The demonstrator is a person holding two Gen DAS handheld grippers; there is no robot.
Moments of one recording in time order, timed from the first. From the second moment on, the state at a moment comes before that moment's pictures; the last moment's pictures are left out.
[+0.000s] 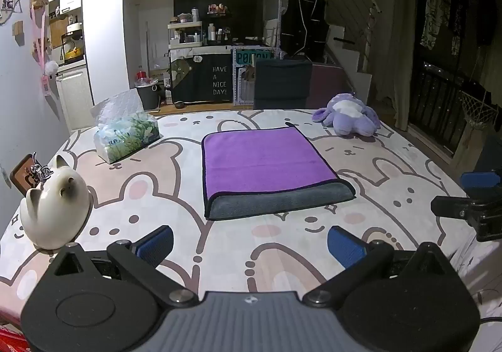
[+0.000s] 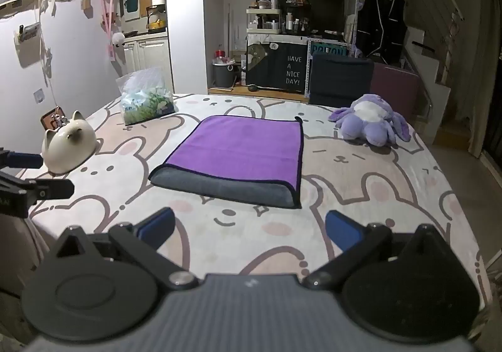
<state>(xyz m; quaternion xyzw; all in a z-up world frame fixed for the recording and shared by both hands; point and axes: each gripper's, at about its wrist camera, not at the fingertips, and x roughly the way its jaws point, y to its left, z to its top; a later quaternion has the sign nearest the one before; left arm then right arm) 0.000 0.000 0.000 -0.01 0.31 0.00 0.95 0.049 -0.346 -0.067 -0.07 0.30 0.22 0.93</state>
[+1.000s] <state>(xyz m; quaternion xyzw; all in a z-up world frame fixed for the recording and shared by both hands) 0.000 -0.001 0.000 -0.01 0.31 0.00 0.95 0.050 -0.346 -0.067 -0.06 0.30 0.22 0.93</state>
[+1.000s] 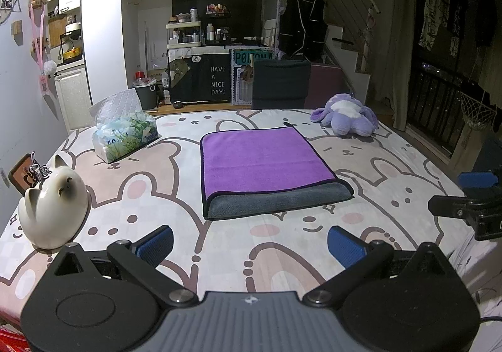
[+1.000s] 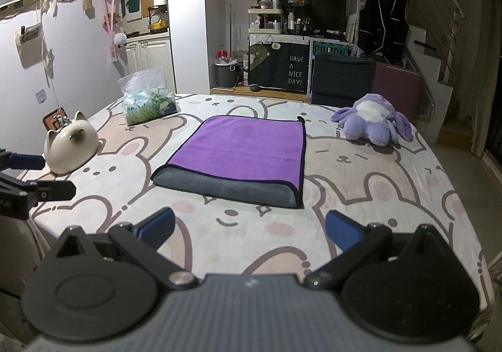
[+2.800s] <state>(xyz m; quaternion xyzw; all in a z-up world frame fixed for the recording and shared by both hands) 0.000 -0.001 0.000 -0.01 0.31 0.00 0.95 0.050 -0.343 -0.069 -0.06 0.30 0.22 0.92</state>
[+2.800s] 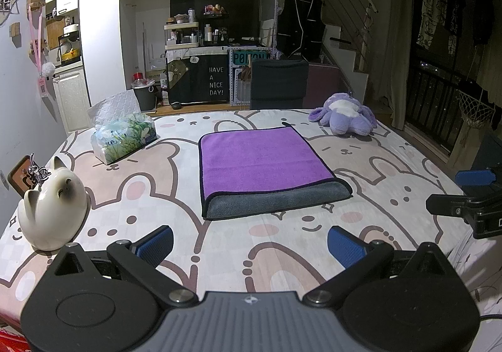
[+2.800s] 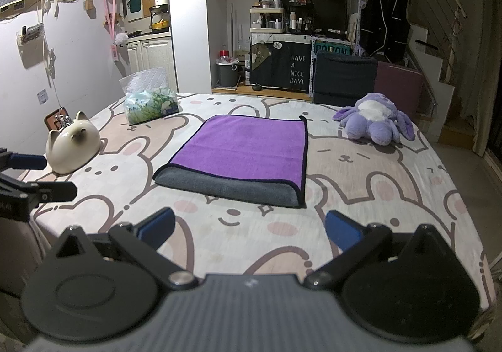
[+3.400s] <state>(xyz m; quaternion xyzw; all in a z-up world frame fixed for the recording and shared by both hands) -0.001 -0.006 0.006 -0.01 0.30 0.00 0.95 0.047 -0.341 -0.068 -0.06 0.30 0.23 0.92</state>
